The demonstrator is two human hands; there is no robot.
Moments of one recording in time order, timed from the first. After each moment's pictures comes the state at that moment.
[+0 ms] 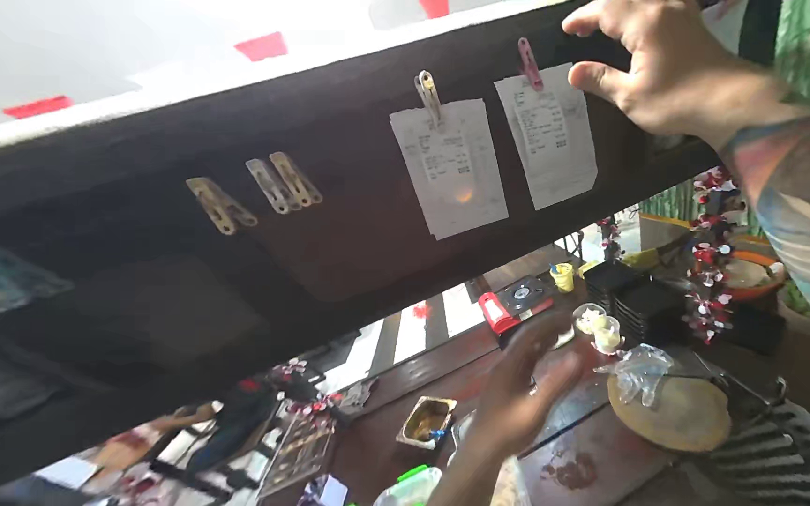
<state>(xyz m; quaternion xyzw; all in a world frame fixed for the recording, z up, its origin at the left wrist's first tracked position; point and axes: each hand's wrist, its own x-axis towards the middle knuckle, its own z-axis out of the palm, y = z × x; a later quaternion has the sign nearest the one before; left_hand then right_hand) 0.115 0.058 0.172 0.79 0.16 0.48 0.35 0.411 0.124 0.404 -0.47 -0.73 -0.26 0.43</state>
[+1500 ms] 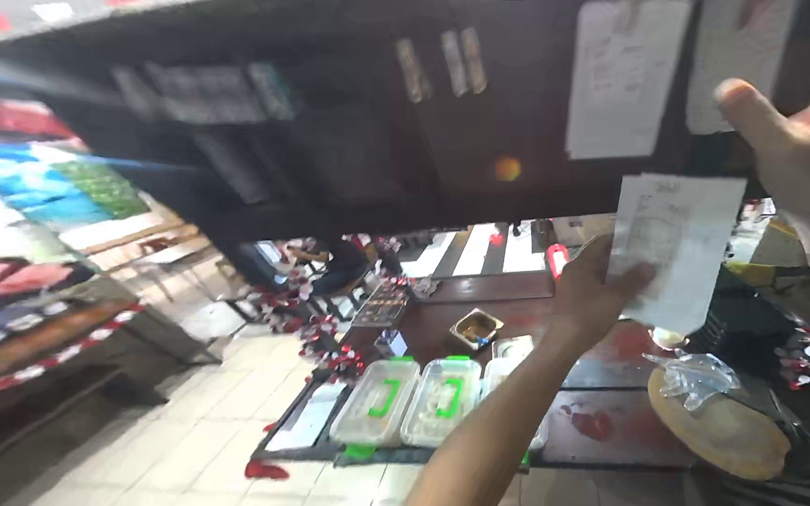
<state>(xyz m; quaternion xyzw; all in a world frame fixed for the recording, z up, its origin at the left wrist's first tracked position) 0.103 0.070 0.180 0.68 0.34 0.56 0.33 0.268 0.020 0.330 -0.43 -0.63 0.11 0.64</state>
